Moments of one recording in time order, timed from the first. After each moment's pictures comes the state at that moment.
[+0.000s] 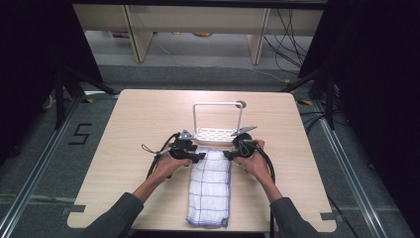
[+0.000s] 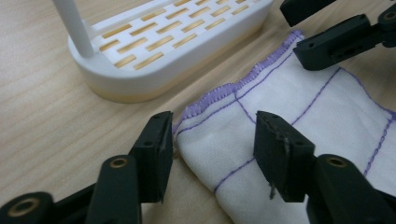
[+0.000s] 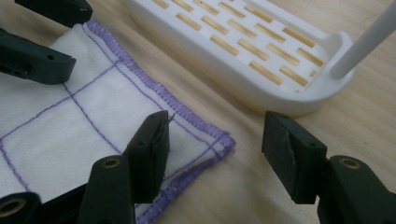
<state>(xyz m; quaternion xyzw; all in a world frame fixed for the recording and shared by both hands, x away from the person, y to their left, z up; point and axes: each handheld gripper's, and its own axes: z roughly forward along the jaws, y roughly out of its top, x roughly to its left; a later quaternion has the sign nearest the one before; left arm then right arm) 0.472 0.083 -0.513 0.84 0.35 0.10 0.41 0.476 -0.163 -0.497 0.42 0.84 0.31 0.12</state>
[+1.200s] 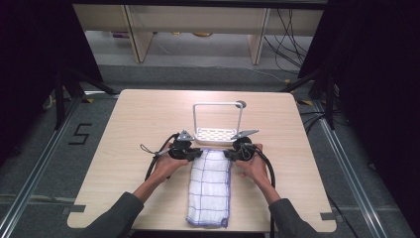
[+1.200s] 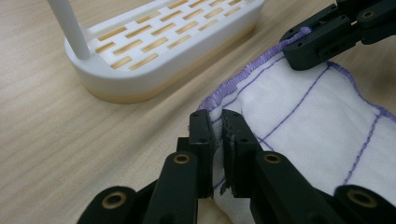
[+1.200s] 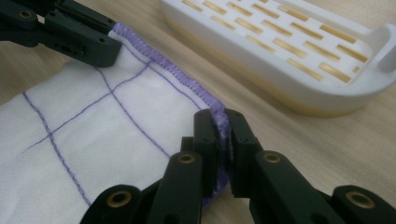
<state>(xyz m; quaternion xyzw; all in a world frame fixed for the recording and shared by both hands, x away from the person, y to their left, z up) 0.469 0.087 -0.511 0.83 0.34 0.09 0.43 0.467 -0.164 -0.502 0.40 0.84 0.36 0.09</state>
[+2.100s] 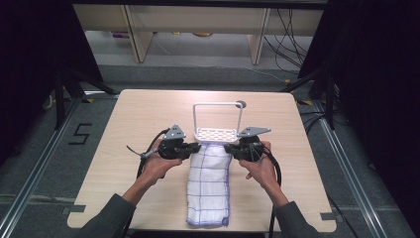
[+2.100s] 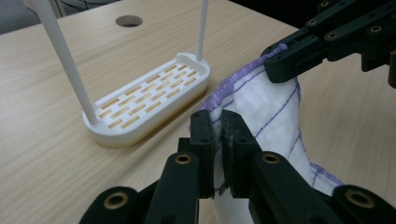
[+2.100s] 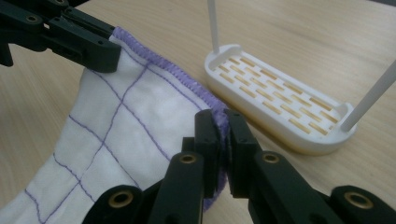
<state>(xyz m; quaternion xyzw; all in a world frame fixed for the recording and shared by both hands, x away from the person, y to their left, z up) 0.429 0.102 -0.443 0.80 0.31 0.11 0.50 0.428 -0.171 -0.440 0.37 0.82 0.43 0.12</state>
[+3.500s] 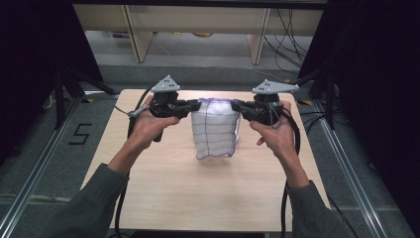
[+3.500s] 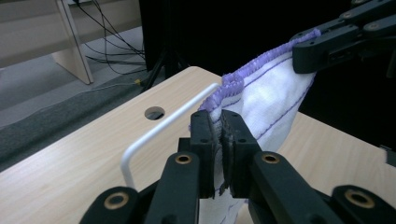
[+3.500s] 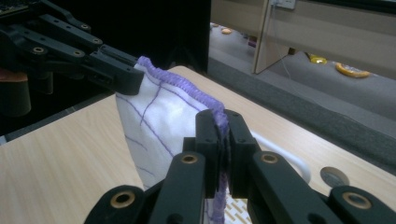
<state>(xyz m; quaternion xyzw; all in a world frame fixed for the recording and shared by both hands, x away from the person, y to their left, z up) 0.459 0.103 -0.303 0.78 0.29 0.16 0.53 0.435 -0.177 -0.291 0.32 0.77 0.50 0.21</state>
